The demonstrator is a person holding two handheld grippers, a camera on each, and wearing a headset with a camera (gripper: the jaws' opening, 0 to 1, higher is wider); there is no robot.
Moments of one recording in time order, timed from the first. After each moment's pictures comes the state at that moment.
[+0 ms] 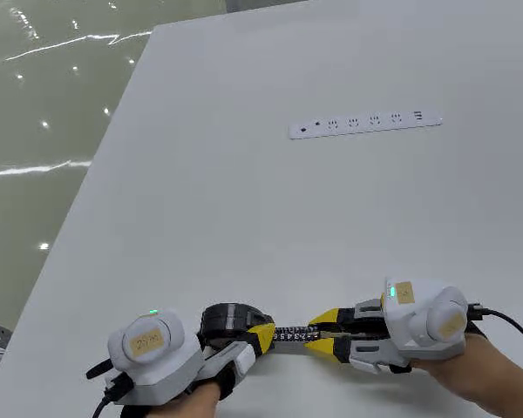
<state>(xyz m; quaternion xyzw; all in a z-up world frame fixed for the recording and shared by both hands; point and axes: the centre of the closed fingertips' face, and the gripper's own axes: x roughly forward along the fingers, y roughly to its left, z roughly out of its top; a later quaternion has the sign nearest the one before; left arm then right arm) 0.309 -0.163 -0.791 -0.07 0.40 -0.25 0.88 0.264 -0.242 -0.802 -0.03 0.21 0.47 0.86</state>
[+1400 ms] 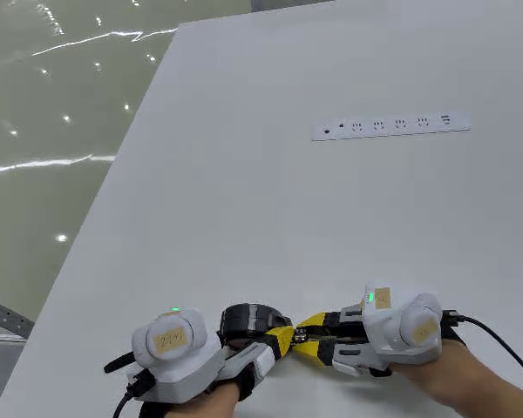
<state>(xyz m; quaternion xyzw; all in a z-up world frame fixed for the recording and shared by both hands) 0.310 -0.163 -0.791 -0.07 0.40 -0.25 0.88 0.283 -0.207 -0.811 -0.03 0.21 0.48 0.85</state>
